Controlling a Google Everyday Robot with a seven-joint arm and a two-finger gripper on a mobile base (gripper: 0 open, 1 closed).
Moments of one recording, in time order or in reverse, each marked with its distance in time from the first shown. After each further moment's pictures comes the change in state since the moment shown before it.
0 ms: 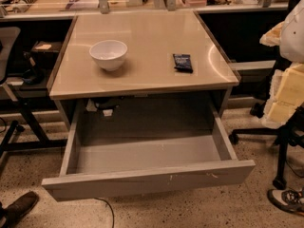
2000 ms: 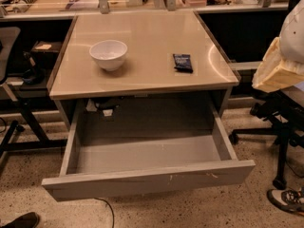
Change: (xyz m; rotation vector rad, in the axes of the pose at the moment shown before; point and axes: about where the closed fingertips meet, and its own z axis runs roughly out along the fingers) arm 0.000 0.000 0.000 0.002 -0.001 -0.001
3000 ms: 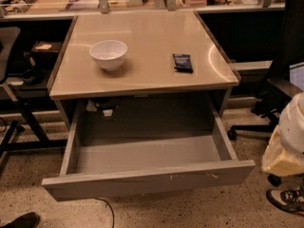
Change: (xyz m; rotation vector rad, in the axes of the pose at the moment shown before) arm 0.068 0.117 0.079 -0.218 0.149 0.108
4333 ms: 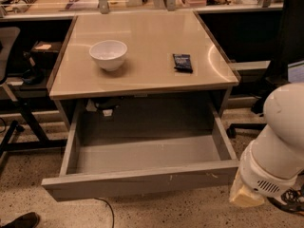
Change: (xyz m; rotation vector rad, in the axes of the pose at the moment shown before) arm -0.019 0.037 0.108 -0.125 -0.022 0.032
